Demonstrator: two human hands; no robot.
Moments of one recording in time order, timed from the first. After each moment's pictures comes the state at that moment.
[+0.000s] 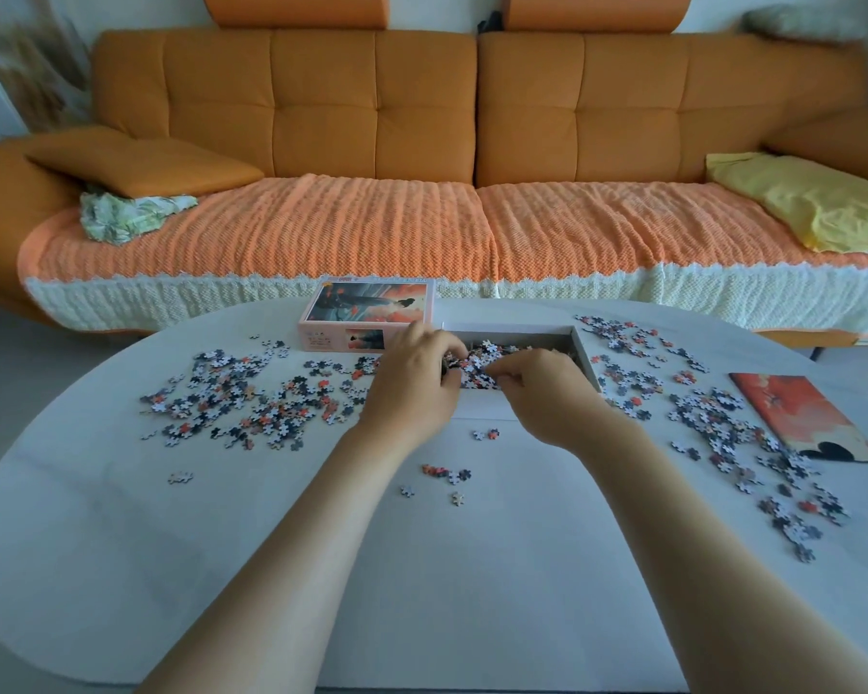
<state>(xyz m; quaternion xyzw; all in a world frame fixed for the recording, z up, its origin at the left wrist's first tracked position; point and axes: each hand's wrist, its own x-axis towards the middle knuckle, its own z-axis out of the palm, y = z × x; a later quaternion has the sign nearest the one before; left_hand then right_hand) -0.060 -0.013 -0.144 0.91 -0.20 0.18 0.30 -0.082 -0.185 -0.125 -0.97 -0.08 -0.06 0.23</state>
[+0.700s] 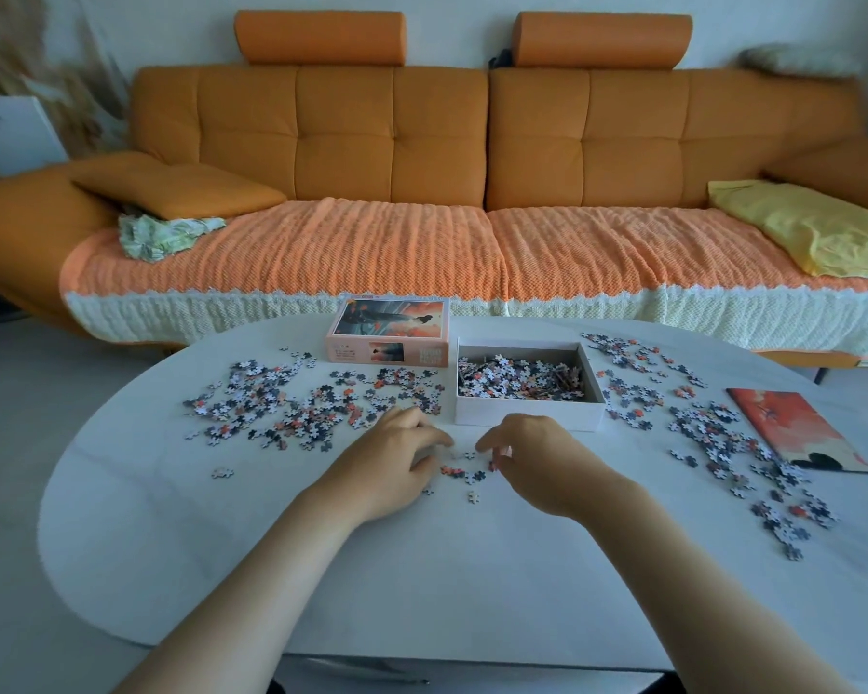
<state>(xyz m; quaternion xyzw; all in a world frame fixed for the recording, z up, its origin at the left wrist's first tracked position) -0.113 0.048 -0.165 0.93 -0.27 0.02 0.24 -0.133 -0.166 -0.139 -0.97 -0.14 0.03 0.18</state>
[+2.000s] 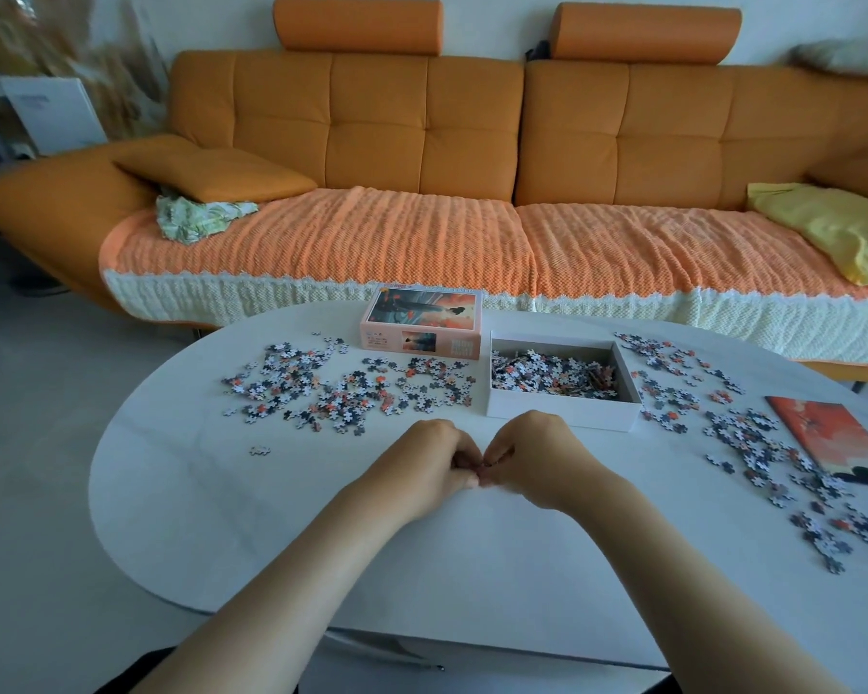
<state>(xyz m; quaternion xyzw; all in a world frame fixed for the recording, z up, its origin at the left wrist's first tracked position) -0.138 0.039 -0.145 0.93 -0.21 -0.04 0.28 -0.139 -0.122 -0.125 -0.96 -0.08 0.09 0.25</state>
